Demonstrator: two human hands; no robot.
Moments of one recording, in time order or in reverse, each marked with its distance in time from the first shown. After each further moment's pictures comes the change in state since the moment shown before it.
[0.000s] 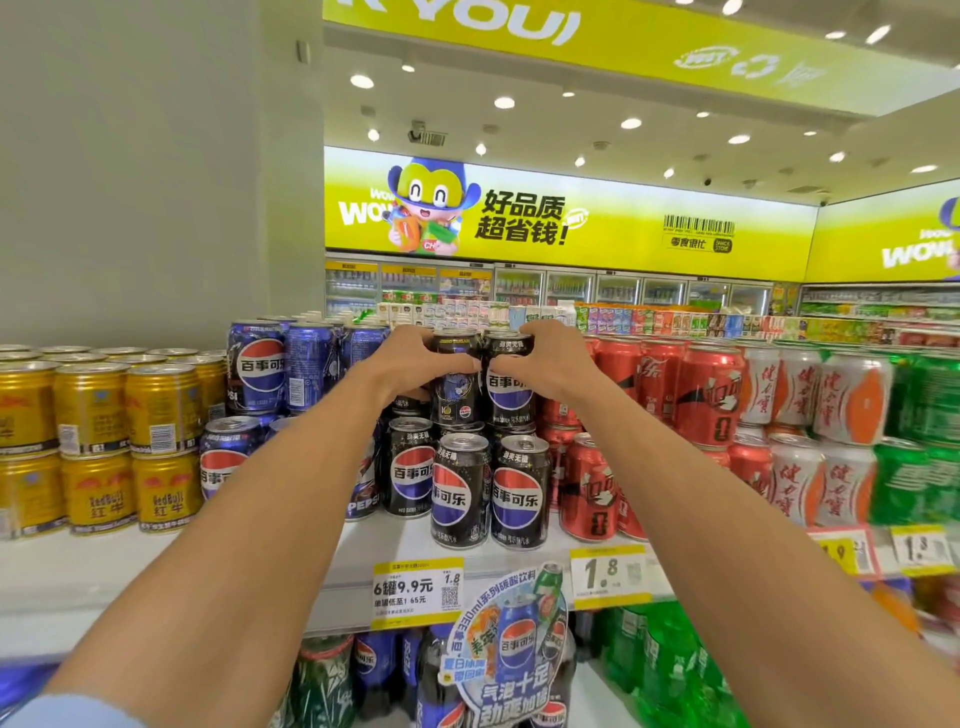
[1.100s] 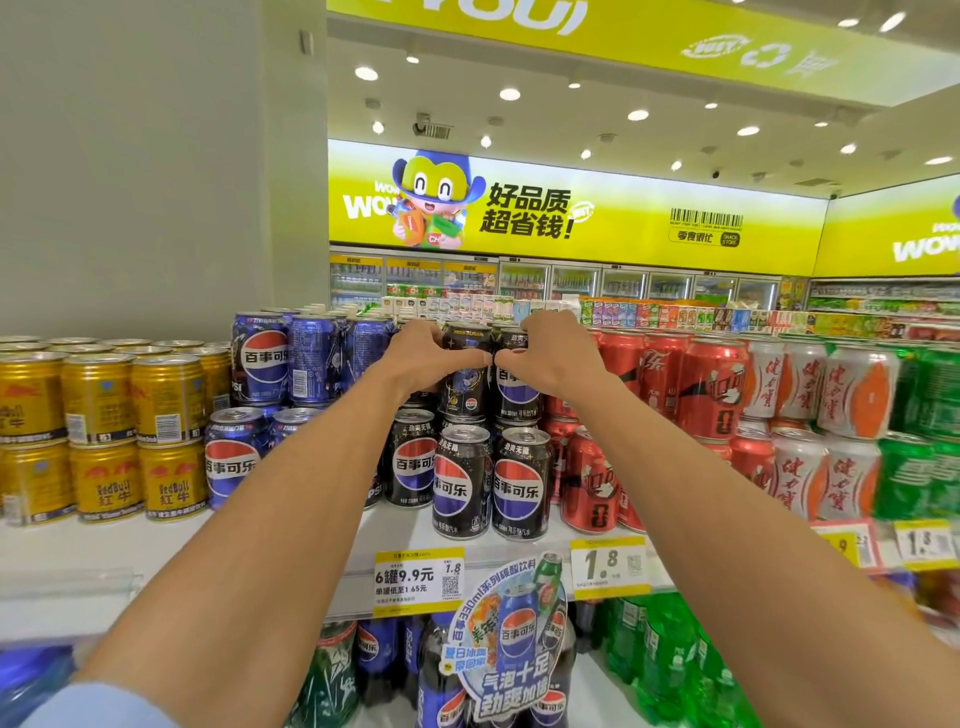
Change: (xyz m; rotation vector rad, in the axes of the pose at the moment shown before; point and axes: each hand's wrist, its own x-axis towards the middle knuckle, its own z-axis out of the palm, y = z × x) left_hand 0.003 -0.003 0.014 0.054 0.087 0.026; right_hand 0.004 -0.002 0.002 -0.339 0.025 -0.062
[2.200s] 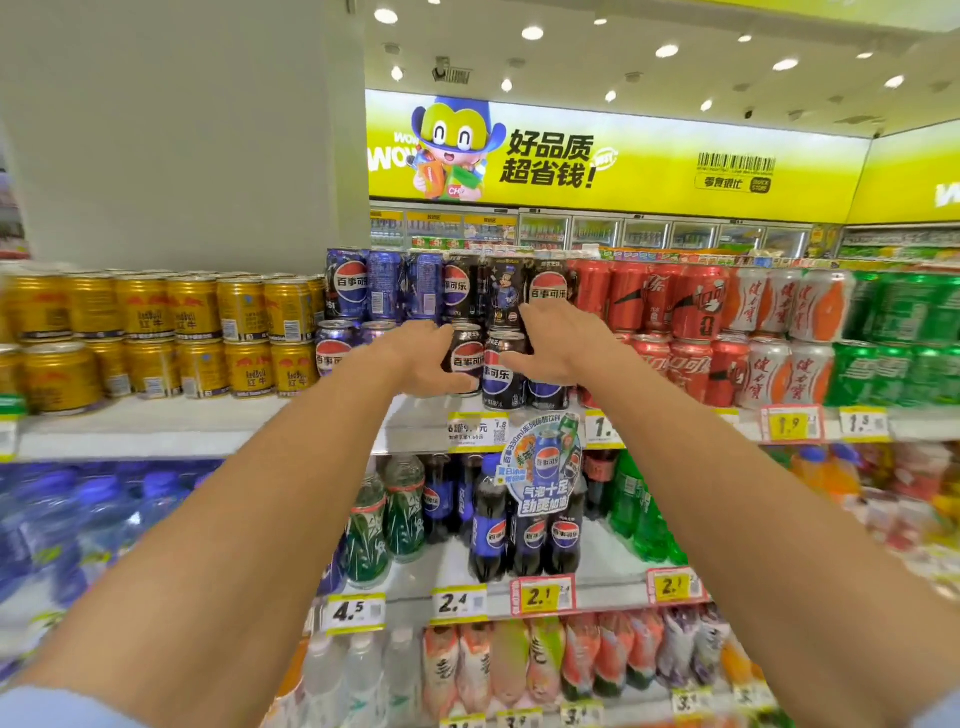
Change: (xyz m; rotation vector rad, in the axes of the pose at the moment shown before) left_hand -0.180 -0.011 -0.065 0.974 -0.318 0.205; right_hand -0.143 -0.058 -0.028 -0.307 -0.178 -0.265
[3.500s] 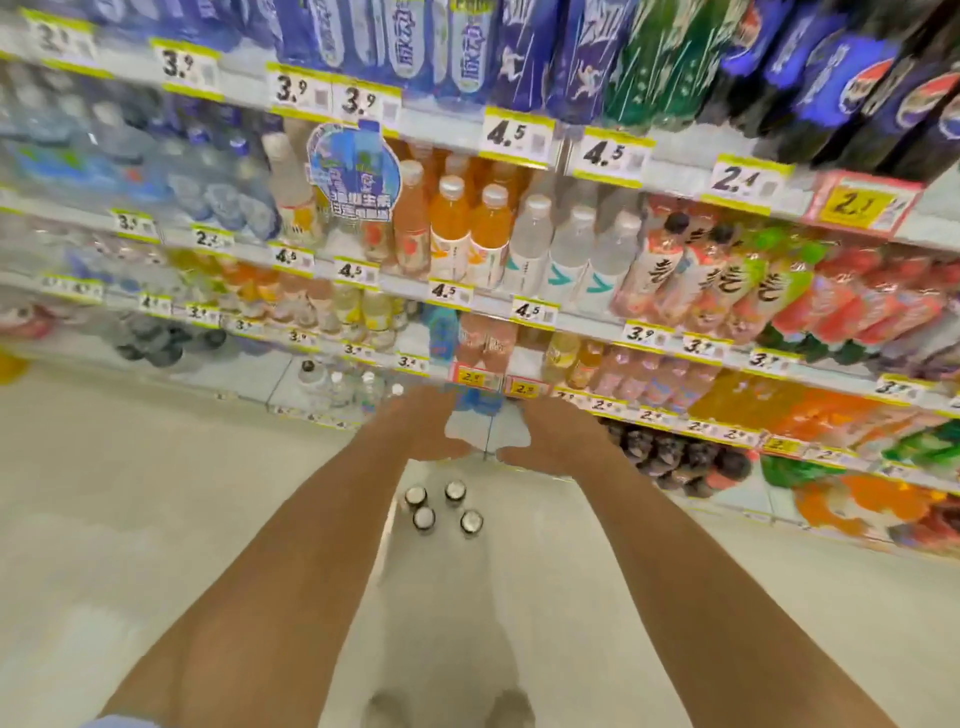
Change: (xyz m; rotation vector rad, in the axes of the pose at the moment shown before) left_hand -0.467 -0.042 0.499 -0.384 -0.664 -0.400; right_hand -0.367 -0.402 0.389 0.362 -0.852 -0.235
